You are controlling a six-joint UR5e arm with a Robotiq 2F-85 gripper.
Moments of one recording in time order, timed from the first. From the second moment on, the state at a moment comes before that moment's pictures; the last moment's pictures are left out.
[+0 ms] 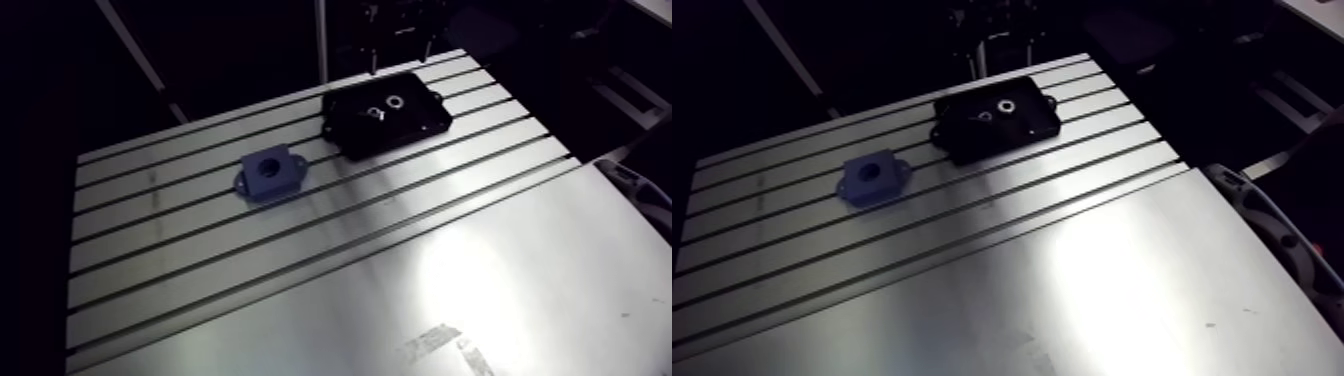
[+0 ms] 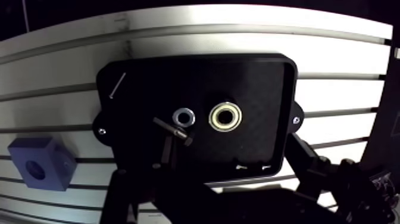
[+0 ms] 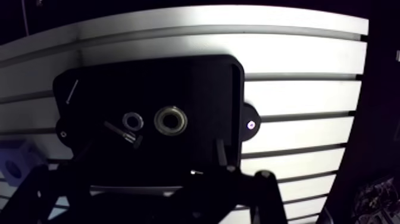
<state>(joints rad) -0.41 -0.99 1.48 -1.98 -1.63 -1.94</state>
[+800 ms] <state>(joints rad) -0.42 -0.97 1.53 -2.03 -1.63 -1.94</state>
